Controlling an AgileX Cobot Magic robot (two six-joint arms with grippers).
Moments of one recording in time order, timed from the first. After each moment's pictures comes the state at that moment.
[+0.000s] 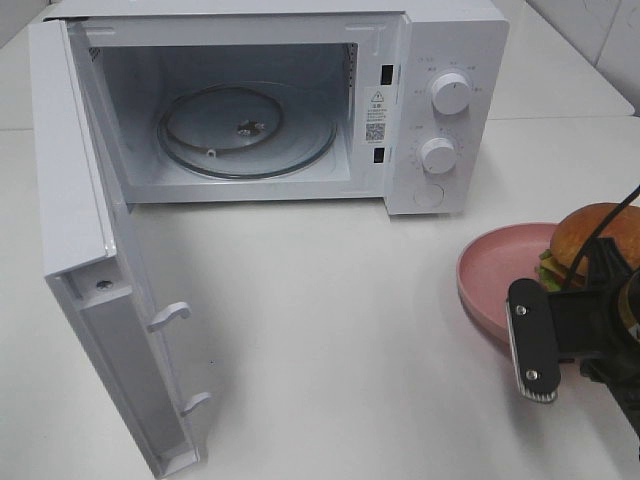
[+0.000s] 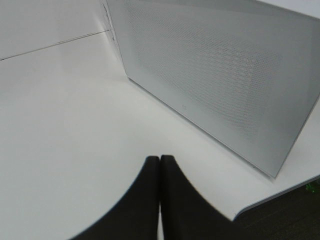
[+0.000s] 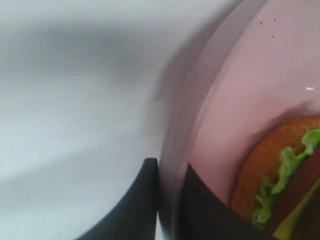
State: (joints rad) left arm -0.28 -0.01 -0.50 -0.02 1.05 0.12; right arm 0.47 1.50 -0.46 -0.77 0.38 -0.43
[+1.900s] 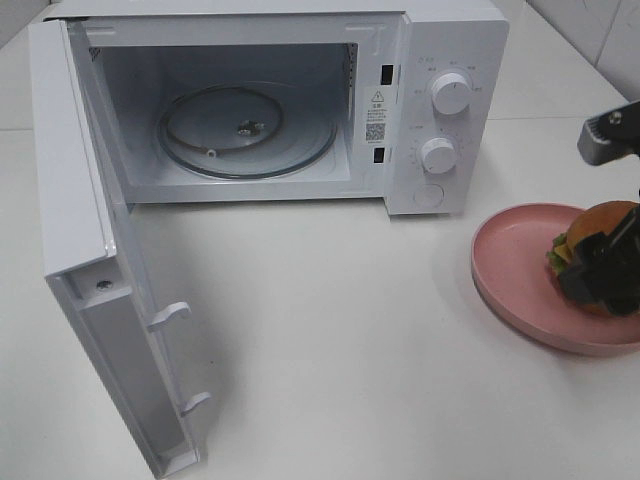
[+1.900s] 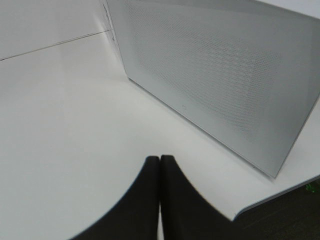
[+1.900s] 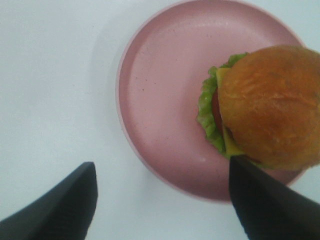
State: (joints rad) left arm -0.28 -0.01 -0.50 -0.02 1.05 0.12; right arm 0.31 1.17 -0.60 -0.20 0.50 0.03
